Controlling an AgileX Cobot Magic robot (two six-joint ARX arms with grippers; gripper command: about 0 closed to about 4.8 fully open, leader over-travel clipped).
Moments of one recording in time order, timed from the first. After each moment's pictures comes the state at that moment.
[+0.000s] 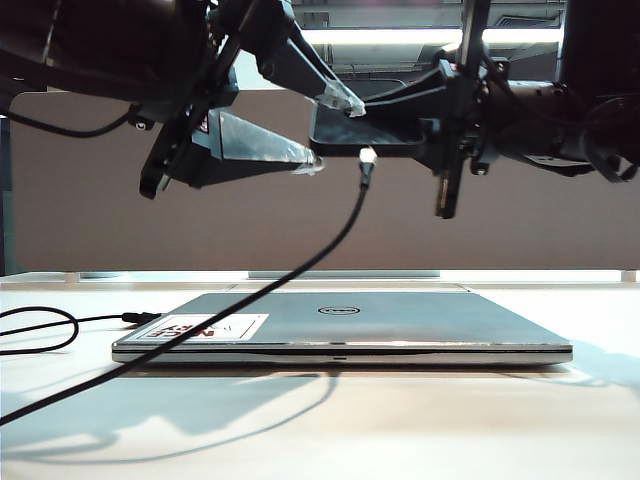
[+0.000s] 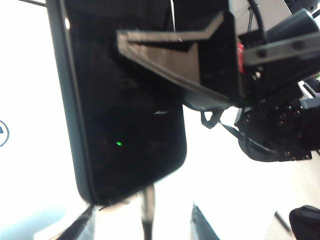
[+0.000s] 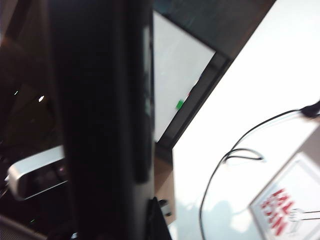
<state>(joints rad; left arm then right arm) -0.84 1.24 0.50 0.53 0.12 -0.61 0.28 1.79 0.76 1.28 -1.13 1.19</state>
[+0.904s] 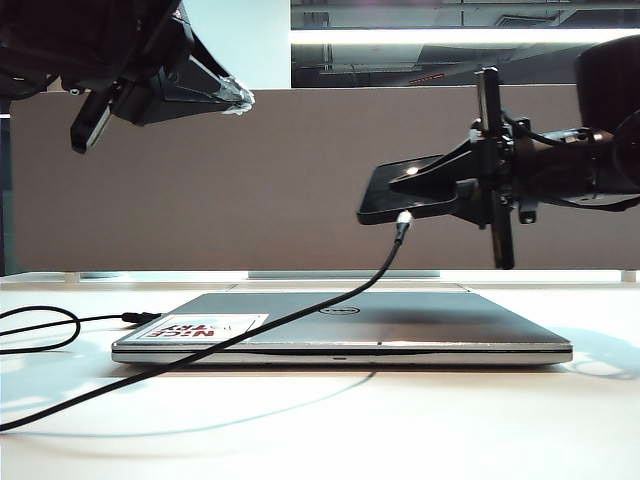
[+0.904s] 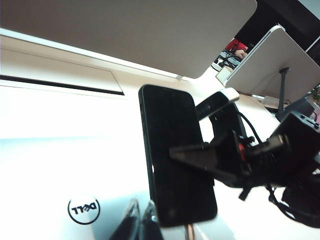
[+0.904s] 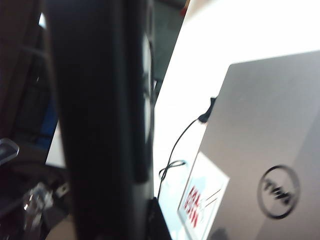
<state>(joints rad) -0.62 1.13 0.50 0.53 0.12 -0.53 0.18 1.79 0.76 0.92 -1.01 1.05</state>
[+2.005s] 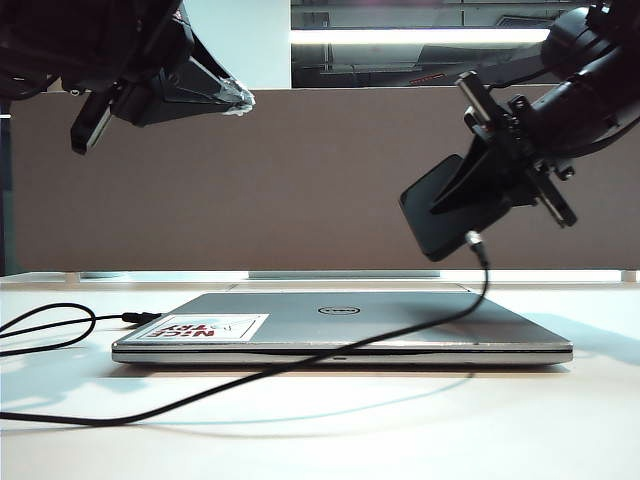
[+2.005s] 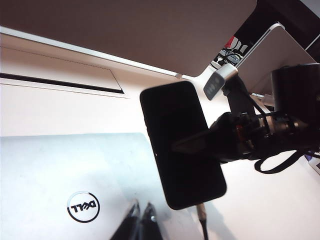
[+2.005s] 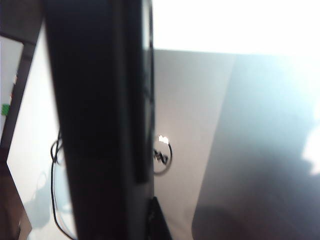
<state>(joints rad) -0.62 1.13 0.50 0.53 0.12 -0.53 0.14 1.66 1.13 -0.32 -0.76 0.29</state>
